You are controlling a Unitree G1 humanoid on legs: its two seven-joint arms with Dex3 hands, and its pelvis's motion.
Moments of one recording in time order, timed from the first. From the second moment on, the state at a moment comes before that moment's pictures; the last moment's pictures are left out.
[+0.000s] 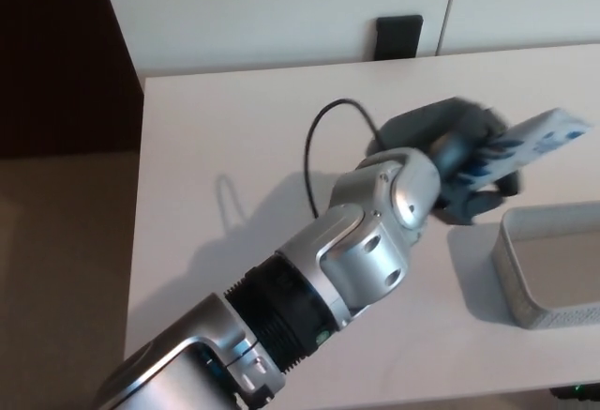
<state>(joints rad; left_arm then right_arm) -0.81 -0.10 -0.70 0.36 0.33 0.51 -0.08 -0.23 -0.43 0.11 1.22 -0.20 -0.14 0.11</state>
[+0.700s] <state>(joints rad) -0.86 -0.10 -0.72 0.06 0.15 0.22 -0.35 -0.23 -0.43 0.11 1.21 -0.20 -0.14 0.11</state>
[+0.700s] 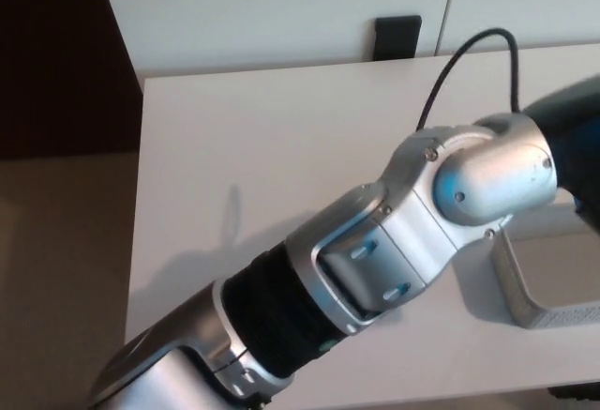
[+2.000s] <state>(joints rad) -0.95 -0.10 -0.81 0.33 0.22 0.12 -0.34 -0.25 -0.41 0.14 1.21 -0.20 -0.15 0.11</state>
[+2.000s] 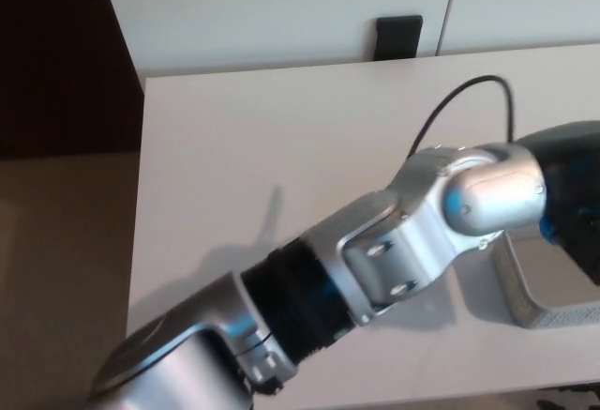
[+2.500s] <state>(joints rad) -1.05 -0.12 -0.86 0.37 0.32 0.15 -0.32 -0.26 -0.40 0.15 1.21 -0.21 -0.15 0.12</state>
